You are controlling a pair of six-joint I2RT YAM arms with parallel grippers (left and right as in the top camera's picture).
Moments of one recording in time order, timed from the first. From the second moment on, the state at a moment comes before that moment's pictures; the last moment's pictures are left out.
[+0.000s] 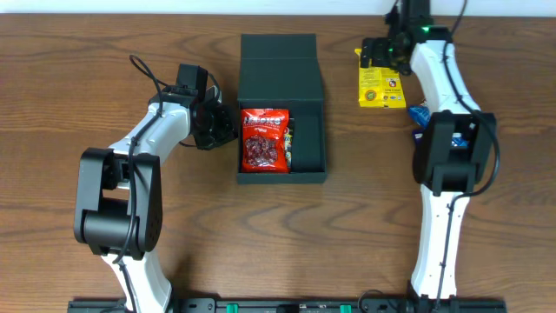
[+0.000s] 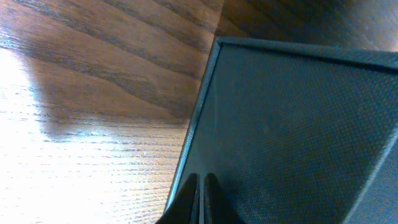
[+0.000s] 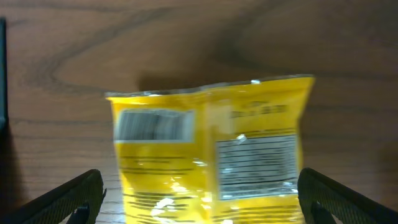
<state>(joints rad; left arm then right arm) -0.15 1.97 1.27 -0.58 0.47 -0.54 0.01 2.52 2.23 -0.79 -0.08 0.10</state>
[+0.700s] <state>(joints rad) -0.15 1.97 1.27 -0.58 0.47 -0.54 0.03 2.56 2.23 -0.86 0.05 0.09</state>
